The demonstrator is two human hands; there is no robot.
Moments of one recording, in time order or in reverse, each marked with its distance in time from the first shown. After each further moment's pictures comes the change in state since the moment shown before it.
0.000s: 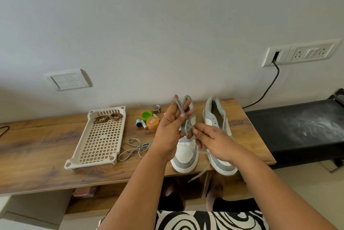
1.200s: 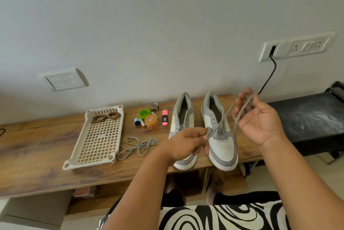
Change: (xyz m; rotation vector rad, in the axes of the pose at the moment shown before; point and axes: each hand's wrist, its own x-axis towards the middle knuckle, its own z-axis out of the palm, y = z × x) left_hand -0.002 -0.018 0.004 0.569 -0.511 -0.198; right_hand -0.010 0.022 -0.075 1.446 0.505 0.064
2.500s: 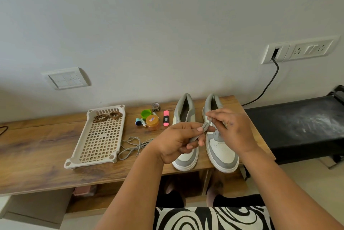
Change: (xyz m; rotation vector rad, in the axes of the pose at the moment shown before) left_hand -0.008 0.007 -0.017 -0.503 -0.044 -0.024; right_hand -0.002 0.048 0.004 -1.565 -0.324 -0.865
